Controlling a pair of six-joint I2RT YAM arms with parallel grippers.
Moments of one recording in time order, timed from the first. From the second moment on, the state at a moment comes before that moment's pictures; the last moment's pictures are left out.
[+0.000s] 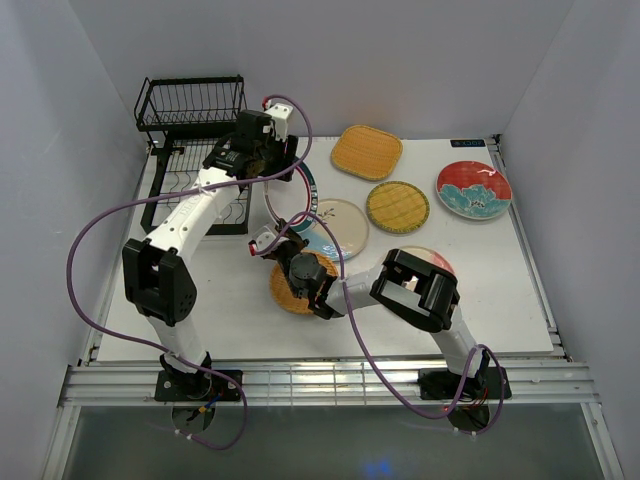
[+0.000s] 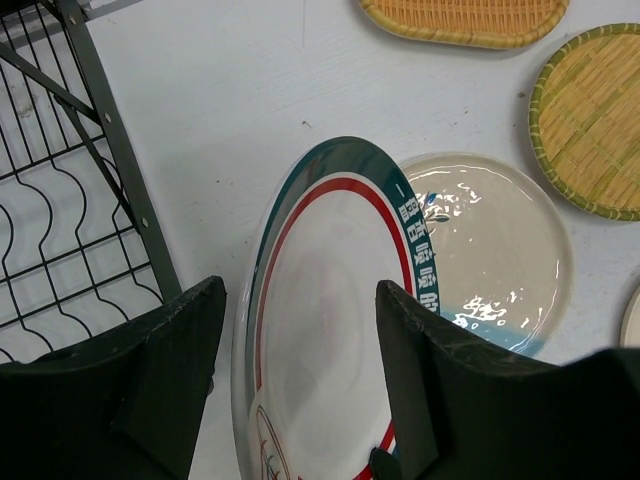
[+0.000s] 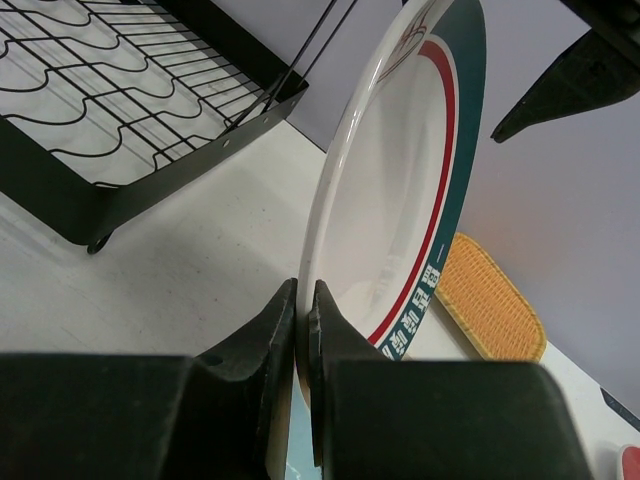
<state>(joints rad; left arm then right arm) -0.40 1.78 1.71 -0.55 -0.02 -0.02 1.16 2.10 1.10 1.18 0.69 -0.69</state>
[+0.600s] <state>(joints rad) -0.40 1.78 1.71 -0.54 -0.04 0.00 1.16 2.10 1.10 1.18 0.72 -0.69</state>
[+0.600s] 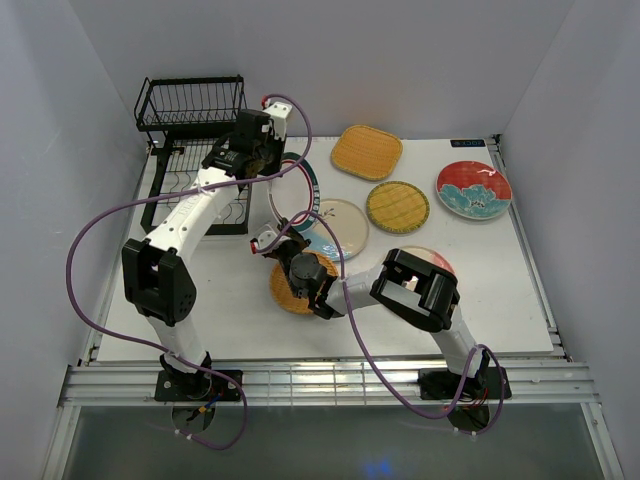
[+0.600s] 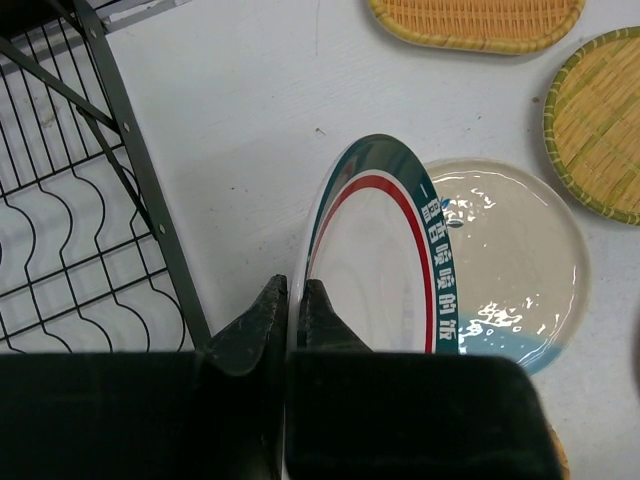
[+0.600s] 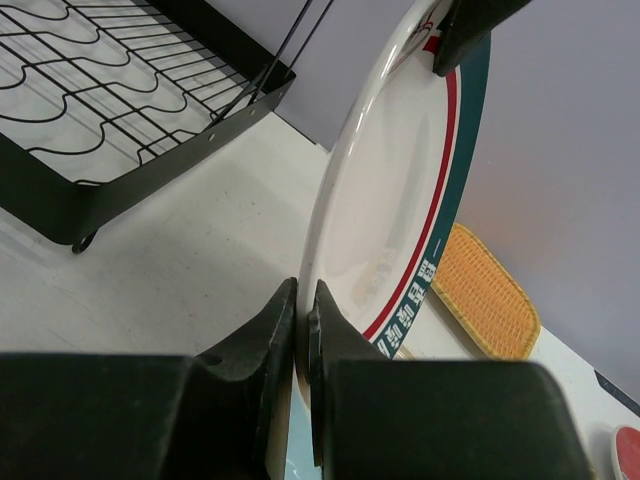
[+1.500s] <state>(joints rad) -0.40 1.78 1.71 -0.56 -0.04 0.00 1.19 2.10 1.10 1.22 0.69 -0.74</state>
